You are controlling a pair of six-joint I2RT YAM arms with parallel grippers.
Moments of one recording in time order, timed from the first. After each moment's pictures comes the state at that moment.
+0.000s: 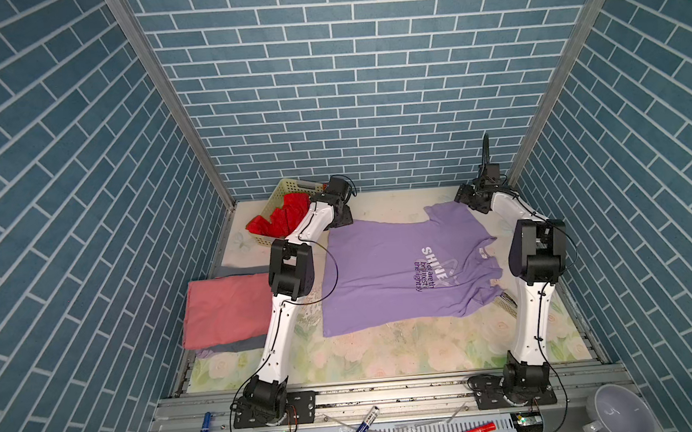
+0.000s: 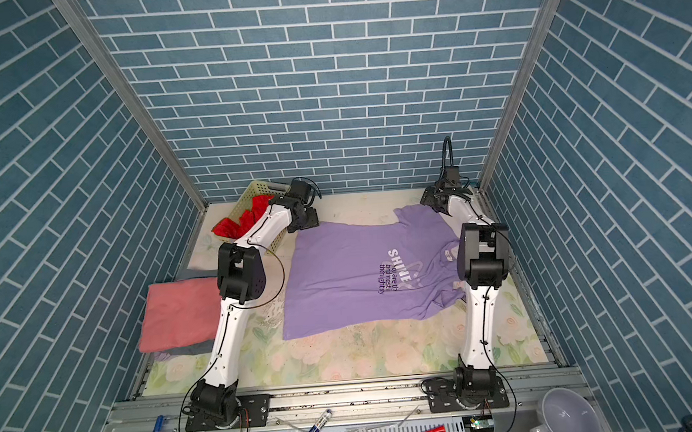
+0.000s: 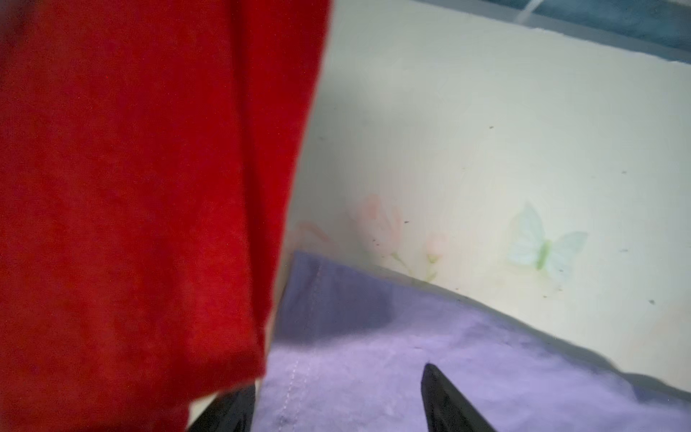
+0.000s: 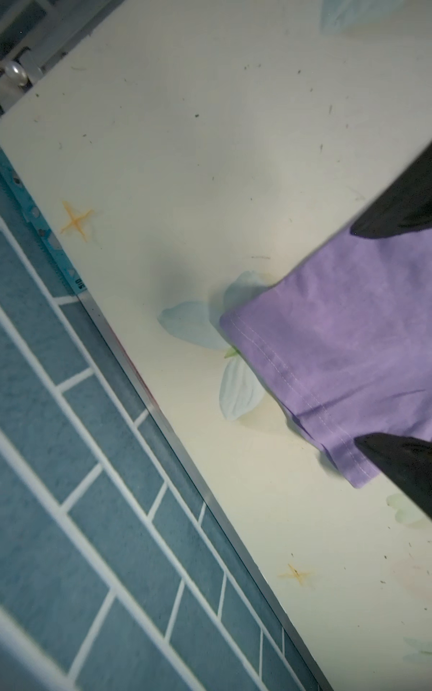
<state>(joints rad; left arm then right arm) -0.33 2.56 2.34 -0.87 -0.16 -0.50 0.00 2.29 1.91 -0.43 -0.08 0.40</state>
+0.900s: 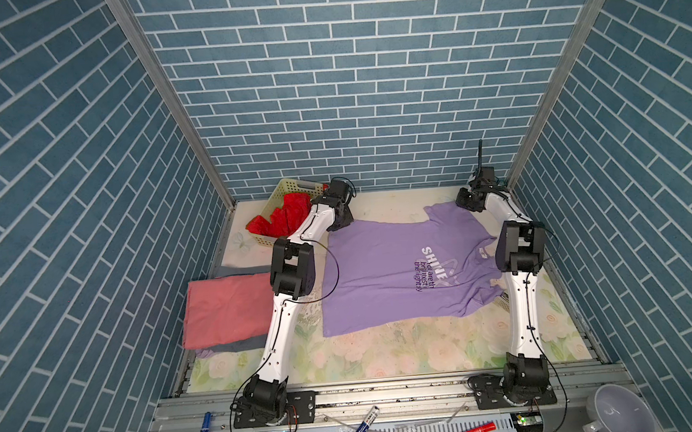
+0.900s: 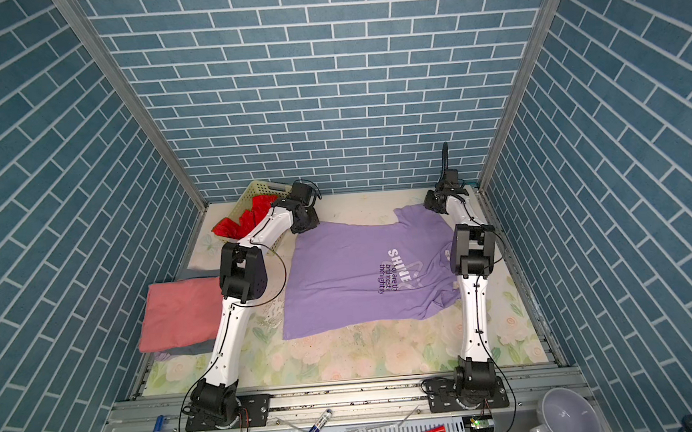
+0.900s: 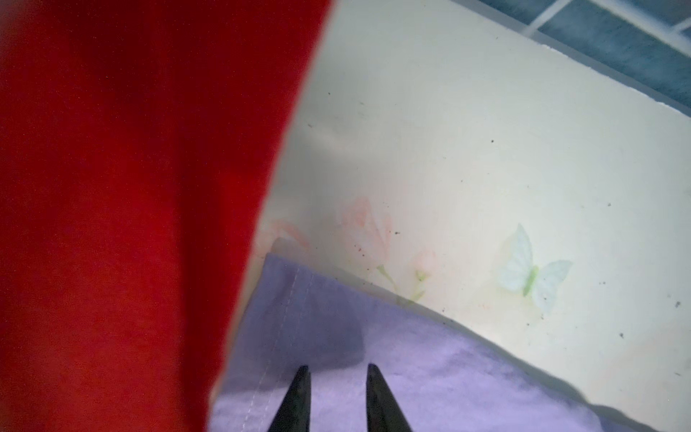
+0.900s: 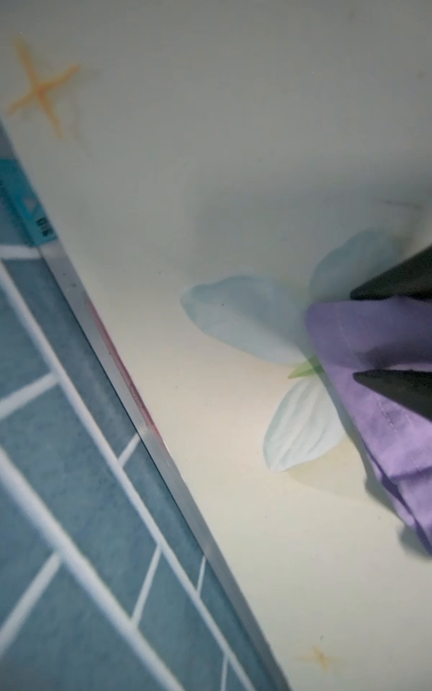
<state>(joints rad) -0.33 2.58 2.33 -0.80 -0.09 -0.62 -0.03 2.64 2.34 -0.56 -0.20 0.31</state>
